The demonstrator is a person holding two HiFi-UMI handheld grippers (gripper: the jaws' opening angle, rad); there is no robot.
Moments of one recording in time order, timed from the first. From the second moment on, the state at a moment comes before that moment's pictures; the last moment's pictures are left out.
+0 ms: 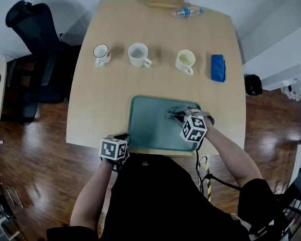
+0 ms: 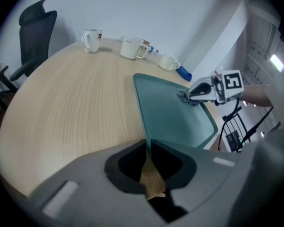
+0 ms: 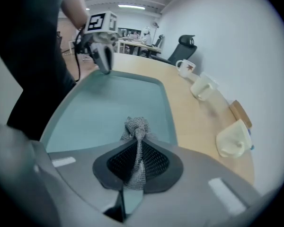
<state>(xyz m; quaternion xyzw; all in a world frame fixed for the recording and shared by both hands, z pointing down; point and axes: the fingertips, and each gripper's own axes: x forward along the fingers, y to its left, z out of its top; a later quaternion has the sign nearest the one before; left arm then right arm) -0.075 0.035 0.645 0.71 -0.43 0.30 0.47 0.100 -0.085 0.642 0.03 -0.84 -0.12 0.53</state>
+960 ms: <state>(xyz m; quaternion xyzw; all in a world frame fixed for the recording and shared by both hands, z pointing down) -0.080 0.035 0.642 0.70 -0.45 0.30 0.47 0.139 0.010 0.637 -0.02 -0.85 -0.06 0.53</state>
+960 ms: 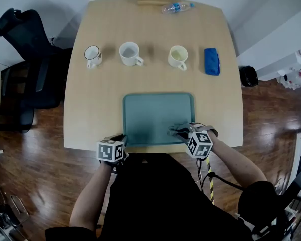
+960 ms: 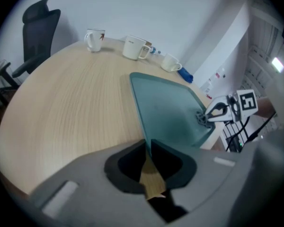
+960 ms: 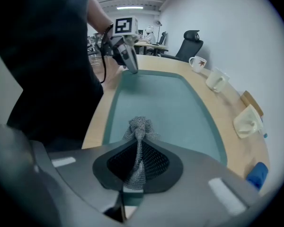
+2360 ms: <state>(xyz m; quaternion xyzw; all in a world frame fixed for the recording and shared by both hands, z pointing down) -0.082 0.035 0.644 0.70 -0.45 0.29 0.47 0.161 0.005 0.640 0.00 -0.83 -0.06 0.55</state>
